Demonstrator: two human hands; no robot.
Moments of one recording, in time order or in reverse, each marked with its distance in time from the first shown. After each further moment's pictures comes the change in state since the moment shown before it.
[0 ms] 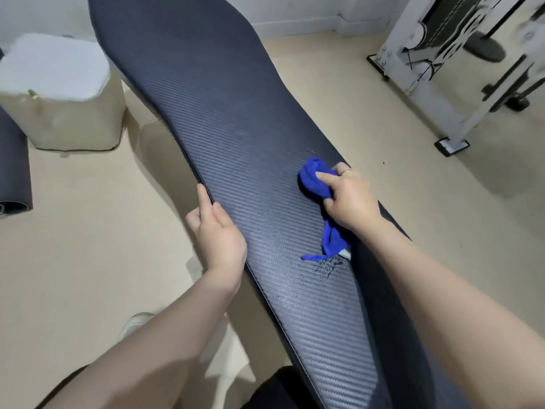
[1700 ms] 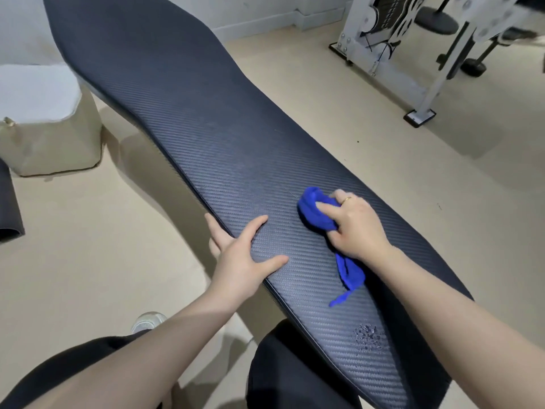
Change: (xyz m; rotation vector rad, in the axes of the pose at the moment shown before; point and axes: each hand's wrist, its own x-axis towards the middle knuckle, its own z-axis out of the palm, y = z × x) left_hand -0.082 0.000 -0.040 0.416 -0.621 0.247; right_hand -0.125 0.012 -0.007 -0.021 0.070 -0.104
